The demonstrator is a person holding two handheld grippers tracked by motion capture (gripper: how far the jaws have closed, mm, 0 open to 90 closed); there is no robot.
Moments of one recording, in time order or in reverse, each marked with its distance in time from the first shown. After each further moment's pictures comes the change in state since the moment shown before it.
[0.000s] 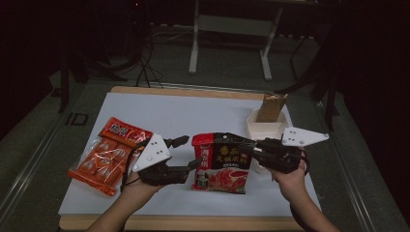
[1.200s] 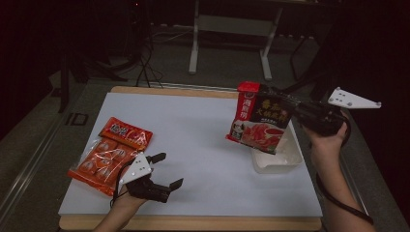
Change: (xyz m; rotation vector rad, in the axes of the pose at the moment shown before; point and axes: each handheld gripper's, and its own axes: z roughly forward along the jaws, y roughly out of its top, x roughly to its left) left arm 0.026 -0.113 -0.003 0.010 -0.013 -0.123; right arm -0.081 0.050 -0.068 -0.083 -0.295 -0.019
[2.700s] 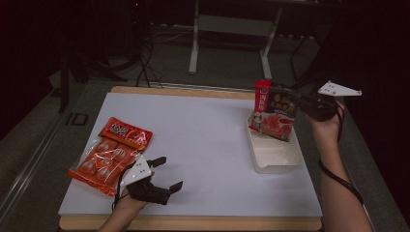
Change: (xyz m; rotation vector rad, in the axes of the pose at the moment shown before) left arm 0.002 -0.015 0.004 0.004 -0.022 -0.052; right arm -0.104 -0.055 0.027 0.165 -0.177 -0.058
